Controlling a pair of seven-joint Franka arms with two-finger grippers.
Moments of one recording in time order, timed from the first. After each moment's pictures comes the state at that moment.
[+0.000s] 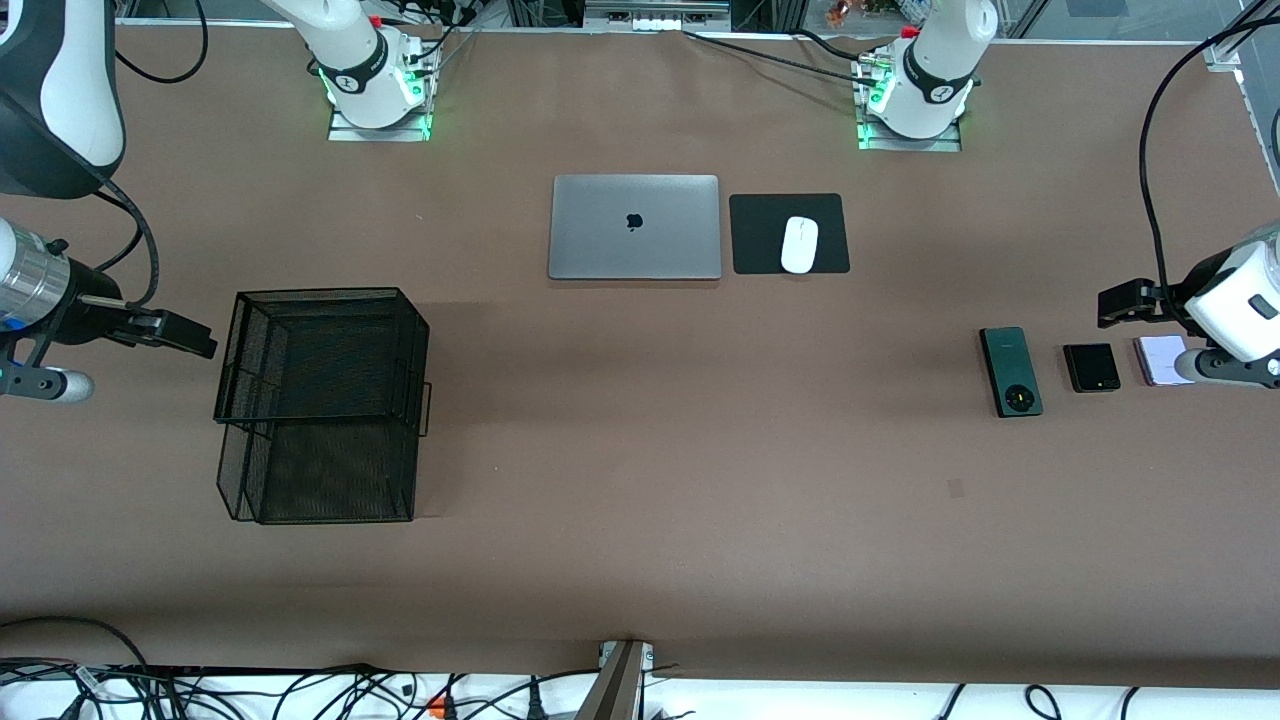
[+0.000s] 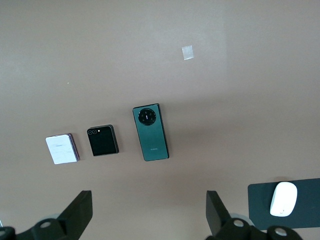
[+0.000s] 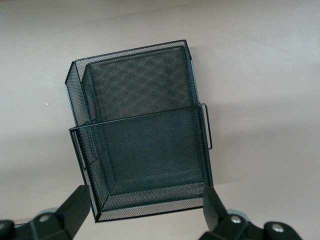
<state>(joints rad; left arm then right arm) 0.10 0.27 -0.07 -1.42 0.12 1.54 0.12 0.21 0.28 -0.24 -1.44 0.08 1.69 0.11</state>
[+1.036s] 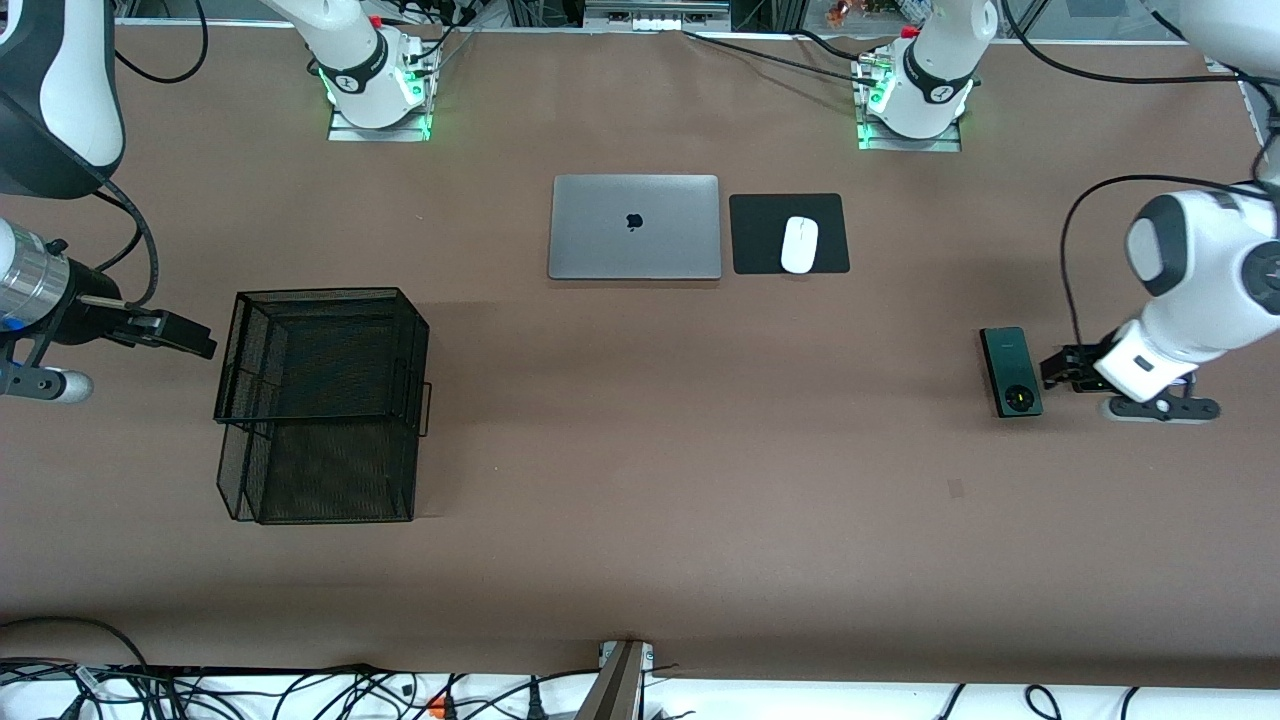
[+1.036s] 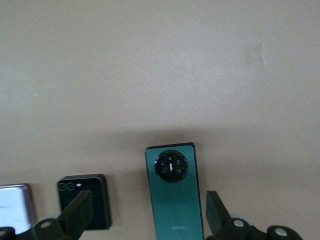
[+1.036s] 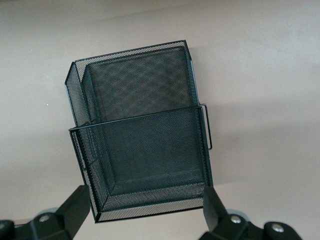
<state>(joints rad) 0.23 0.32 -0.06 -2.05 0.13 2.40 0.11 0.20 0.28 -0.24 -1.44 0.08 1.69 0.11</state>
